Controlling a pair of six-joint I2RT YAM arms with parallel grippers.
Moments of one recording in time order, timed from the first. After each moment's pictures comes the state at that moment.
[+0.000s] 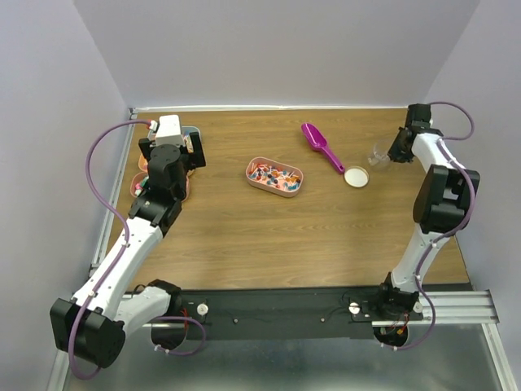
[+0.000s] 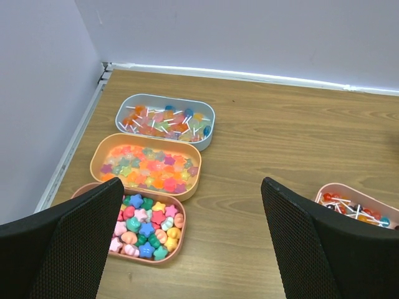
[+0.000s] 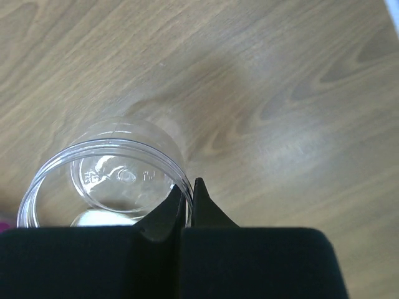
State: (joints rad) left arm -0.35 1.01 0.91 -0.05 -0.49 -0.10; right arm -0.19 2.03 1.57 -0.51 0.12 0.32
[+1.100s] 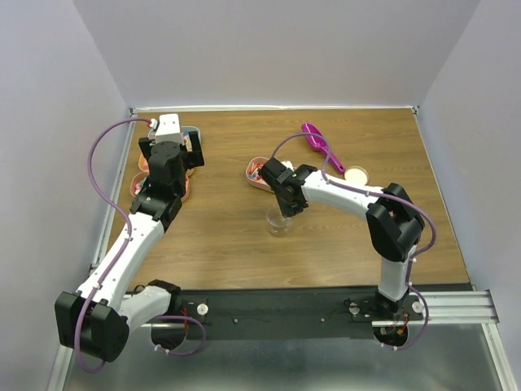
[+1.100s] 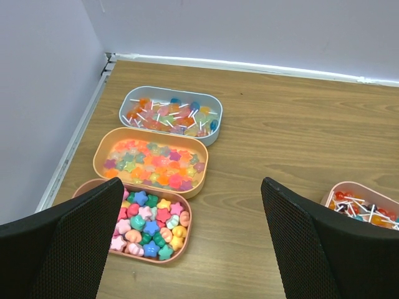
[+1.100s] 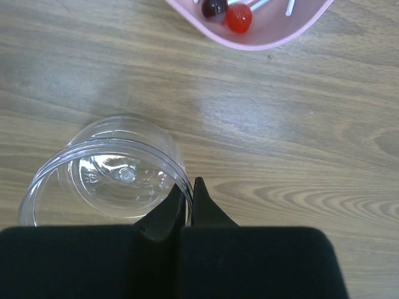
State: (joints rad) left arm -0.30 1.05 0.91 -0.04 -0.46 -0.10; right arm 0.83 1.90 1.42 -0.83 0.30 0.45
